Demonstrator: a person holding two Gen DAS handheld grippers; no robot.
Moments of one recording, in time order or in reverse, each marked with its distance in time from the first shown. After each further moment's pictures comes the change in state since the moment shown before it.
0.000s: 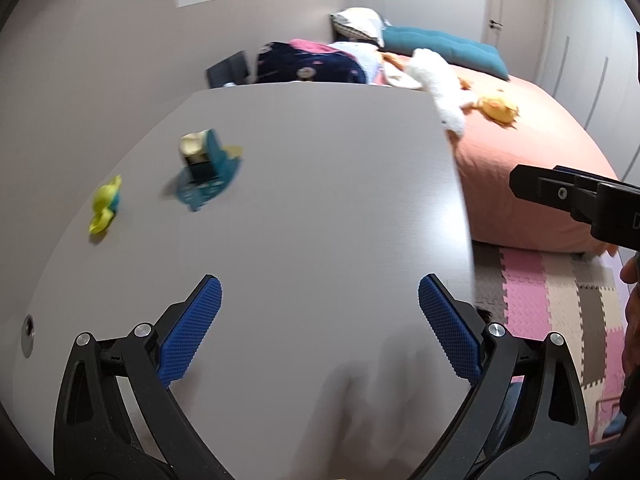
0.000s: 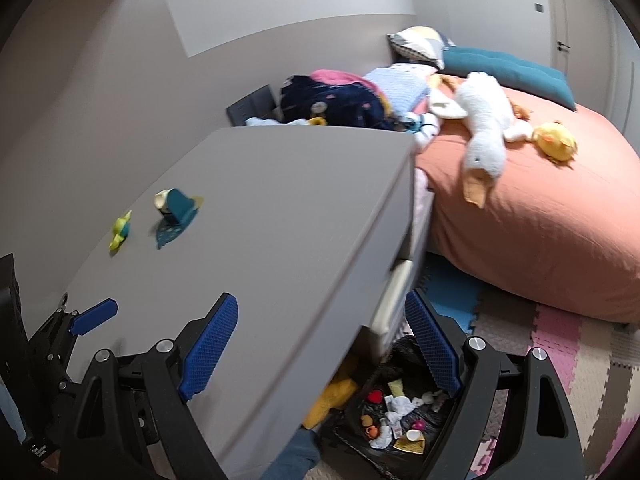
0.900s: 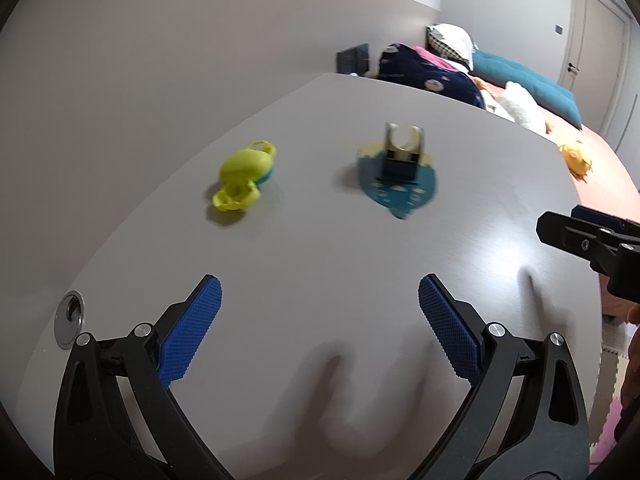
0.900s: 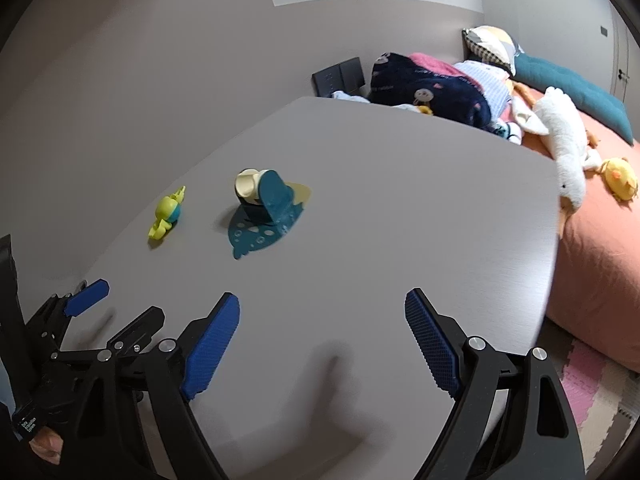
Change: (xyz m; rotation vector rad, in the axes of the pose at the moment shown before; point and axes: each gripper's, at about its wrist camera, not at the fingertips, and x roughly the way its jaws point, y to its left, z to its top) left arm 0.014 0.149 -0.006 -0.216 -0.003 0.158; right arm 0.086 0.130 0.030 -0.132 0.079 0.117
